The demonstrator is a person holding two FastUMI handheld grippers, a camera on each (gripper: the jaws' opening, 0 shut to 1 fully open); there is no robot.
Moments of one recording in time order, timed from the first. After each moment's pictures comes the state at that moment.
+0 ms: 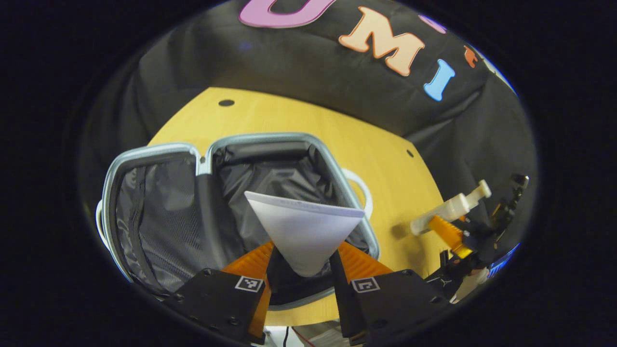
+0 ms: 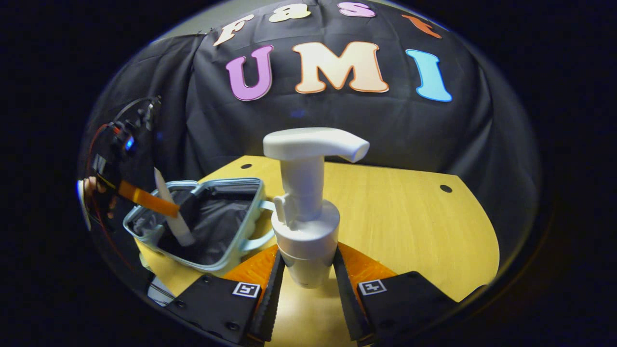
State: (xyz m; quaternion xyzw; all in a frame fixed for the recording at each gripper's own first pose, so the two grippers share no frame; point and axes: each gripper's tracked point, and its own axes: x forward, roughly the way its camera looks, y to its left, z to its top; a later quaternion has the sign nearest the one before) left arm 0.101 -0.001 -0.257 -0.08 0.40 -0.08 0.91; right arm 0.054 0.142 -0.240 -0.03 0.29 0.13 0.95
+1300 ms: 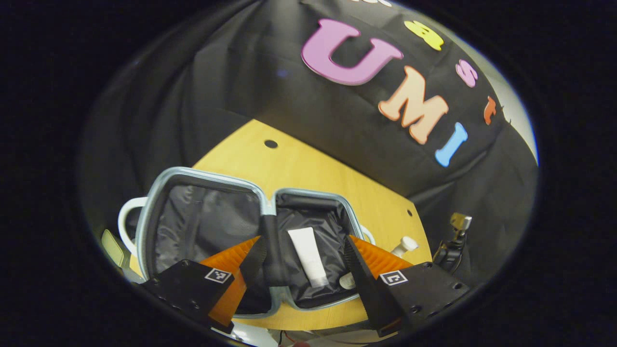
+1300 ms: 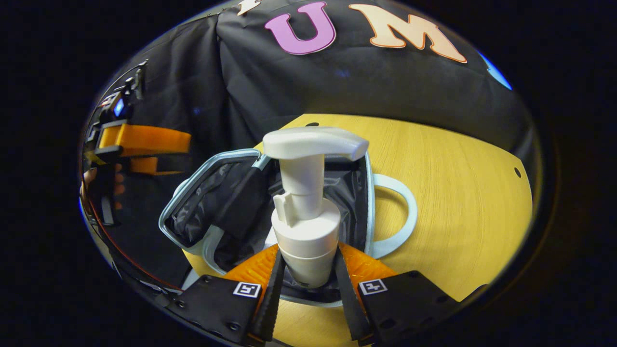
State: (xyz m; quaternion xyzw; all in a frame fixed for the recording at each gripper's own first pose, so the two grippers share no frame) left arm 0.082 0.103 -0.136 -0.19 0.22 0.00 0.96; right arm 0.046 0.322 -0.327 -0.03 0.44 0.23 0.87
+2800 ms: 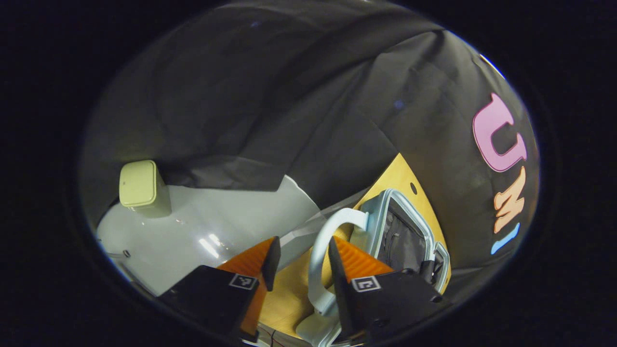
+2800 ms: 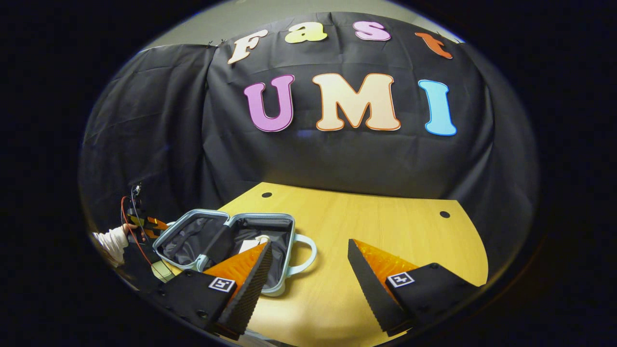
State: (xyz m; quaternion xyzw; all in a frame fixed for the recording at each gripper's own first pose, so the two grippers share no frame) left arm 0.033 0.389 -0.278 -0.38 0.20 0.23 0.87; right arm 0.032 0.192 -0.136 -0.04 0.24 0.12 0.96
